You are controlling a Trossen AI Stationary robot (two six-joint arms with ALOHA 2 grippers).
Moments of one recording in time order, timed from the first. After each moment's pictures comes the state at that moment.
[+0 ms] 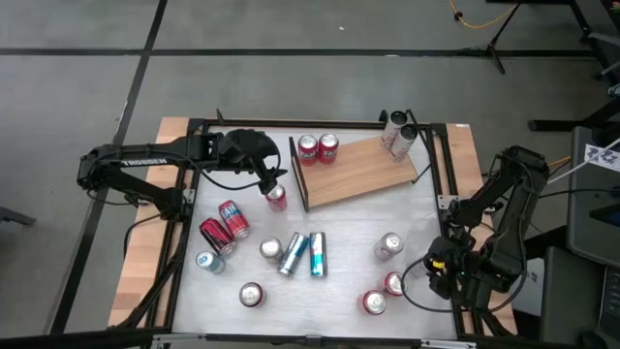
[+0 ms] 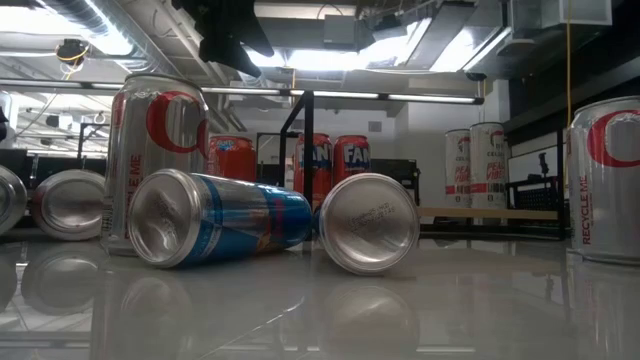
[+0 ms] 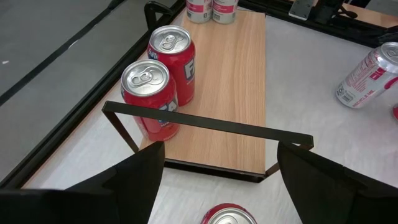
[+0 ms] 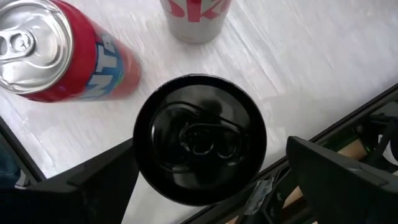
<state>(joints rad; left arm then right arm) 0.17 1.22 1.13 -0.59 -0.22 -0.23 1.15 1.31 1.08 -1.34 0.24 1.73</state>
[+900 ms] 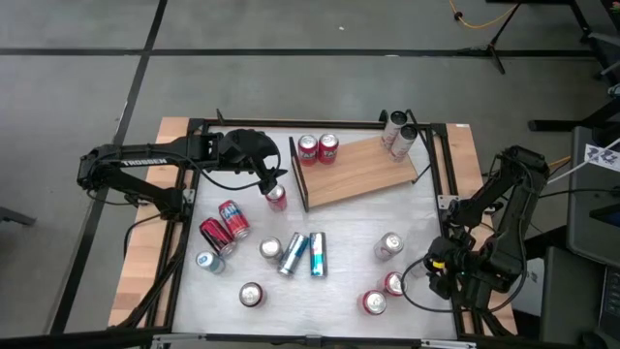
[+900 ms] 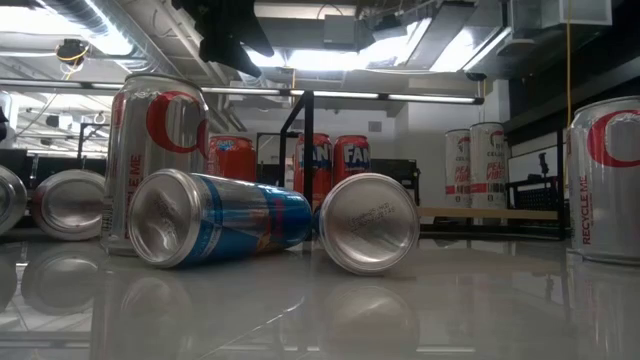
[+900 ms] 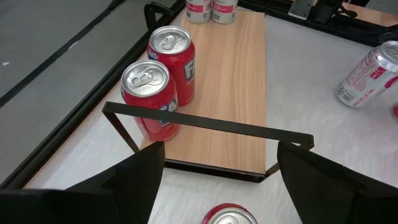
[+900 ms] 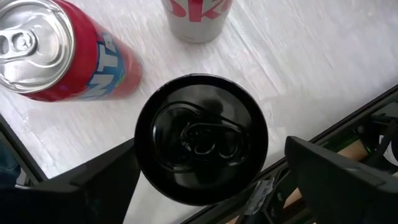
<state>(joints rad) 0.17 1.22 1.13 -0.59 -0.22 -0.23 1.15 1.31 1.08 -1.33 0.24 1.72</state>
